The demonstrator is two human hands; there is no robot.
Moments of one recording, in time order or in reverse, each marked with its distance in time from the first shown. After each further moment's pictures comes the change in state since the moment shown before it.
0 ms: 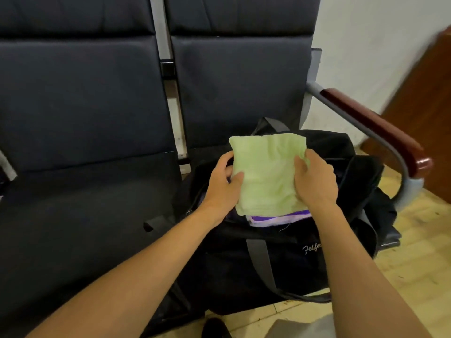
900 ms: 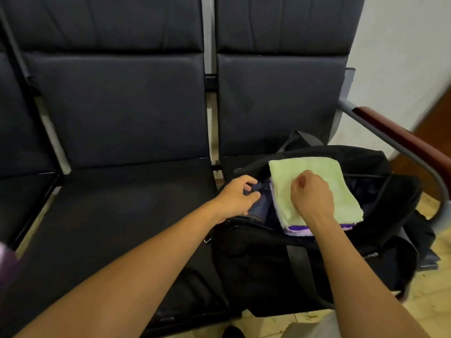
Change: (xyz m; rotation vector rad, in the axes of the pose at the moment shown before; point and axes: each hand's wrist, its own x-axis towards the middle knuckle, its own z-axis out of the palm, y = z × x) left_hand -0.008 0.007 -0.076 0.387 -0.246 -0.200; right_hand -0.038 -0.053 0.046 -0.081 -0.027 -0.180
